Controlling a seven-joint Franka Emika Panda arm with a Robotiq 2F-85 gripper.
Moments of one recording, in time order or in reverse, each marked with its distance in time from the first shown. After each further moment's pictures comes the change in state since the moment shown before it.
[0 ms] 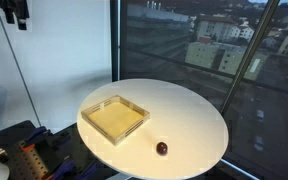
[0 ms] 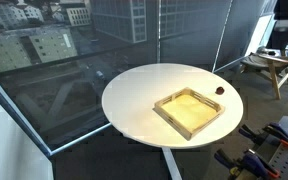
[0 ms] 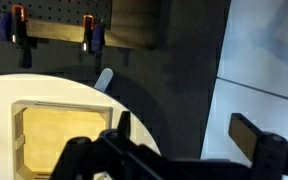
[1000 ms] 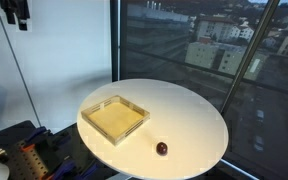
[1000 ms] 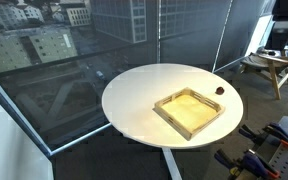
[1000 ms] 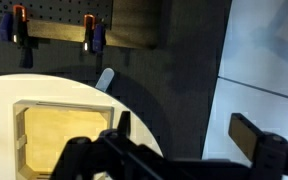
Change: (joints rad) arm -0.011 0.000 0.007 -0.001 -0.001 0.001 -0.001
